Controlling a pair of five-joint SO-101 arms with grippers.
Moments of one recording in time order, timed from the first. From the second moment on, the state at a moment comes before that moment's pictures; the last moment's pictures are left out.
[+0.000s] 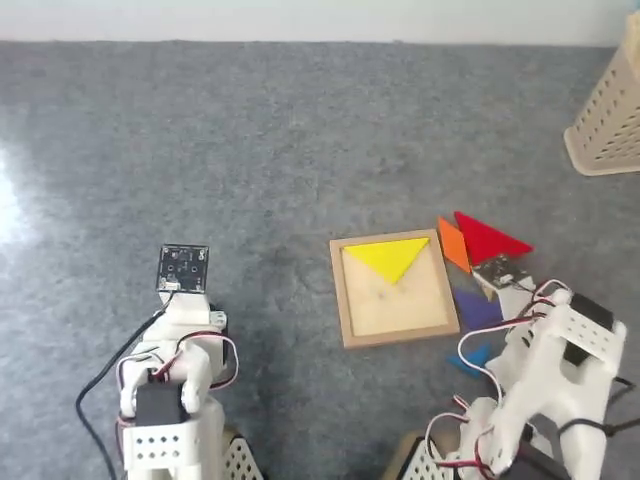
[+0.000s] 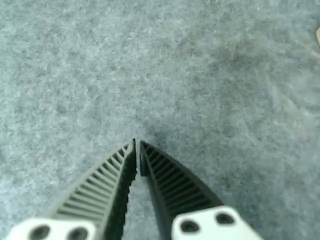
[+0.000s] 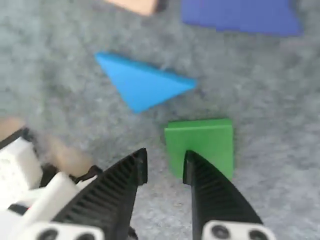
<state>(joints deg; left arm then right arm) -10.1 -103.3 97.2 72.0 -0.7 29.0 -30.2 62.5 74.1 59.1</state>
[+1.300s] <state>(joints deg) -10.2 -103.3 97.2 72.0 -0.7 5.0 17.1 -0.5 85.3 51.1</state>
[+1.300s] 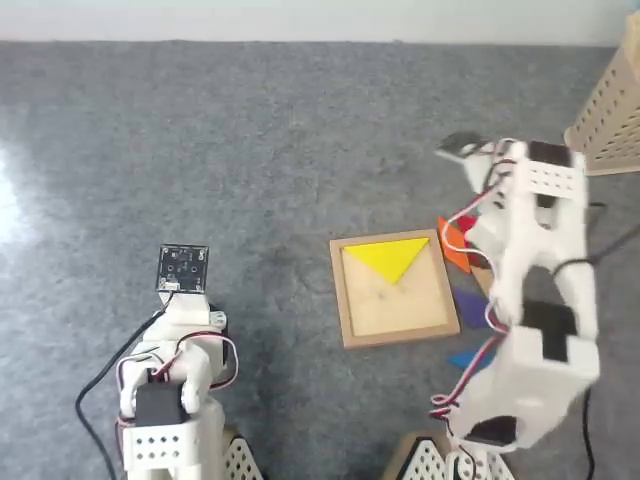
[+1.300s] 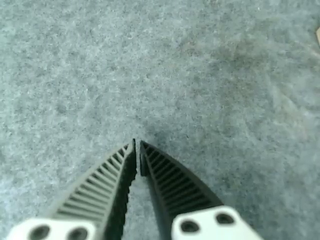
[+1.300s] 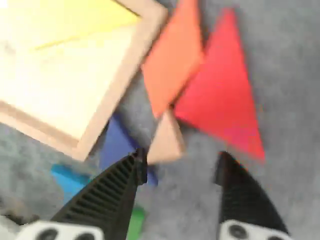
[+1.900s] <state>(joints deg) -10.2 -103.3 97.2 72.0 -0.7 6.3 35.3 -13.7 76.9 57.9</state>
